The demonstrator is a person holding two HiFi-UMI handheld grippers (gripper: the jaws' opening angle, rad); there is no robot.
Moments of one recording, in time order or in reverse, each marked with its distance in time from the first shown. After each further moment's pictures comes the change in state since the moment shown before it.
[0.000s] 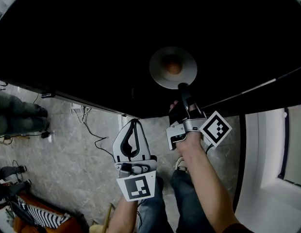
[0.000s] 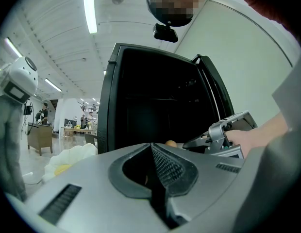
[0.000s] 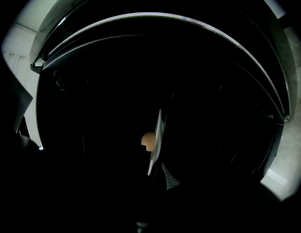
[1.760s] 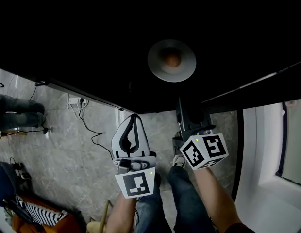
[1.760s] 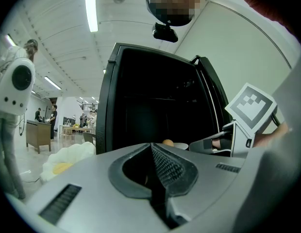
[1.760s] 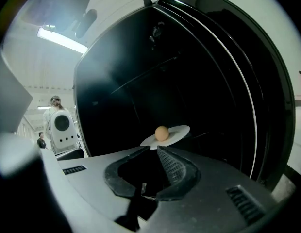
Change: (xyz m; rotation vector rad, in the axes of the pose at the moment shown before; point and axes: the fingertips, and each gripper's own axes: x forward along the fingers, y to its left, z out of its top) left arm -0.005 -0.005 -0.004 -0.017 0.010 -0.016; right arm -0.044 0.025 -0.029 -1.019 0.137 -0.067
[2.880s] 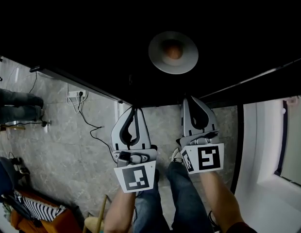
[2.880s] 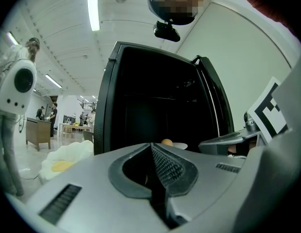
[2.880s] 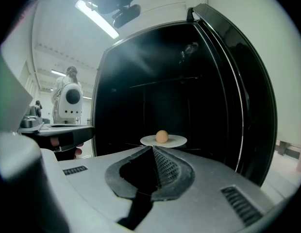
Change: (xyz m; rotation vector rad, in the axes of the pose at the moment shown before) left arm 0.003 -0.004 -0.001 -0.023 -0.007 -0.001; right arm -0.029 0.007 -0.001 -0.371 -0.014 -0.032
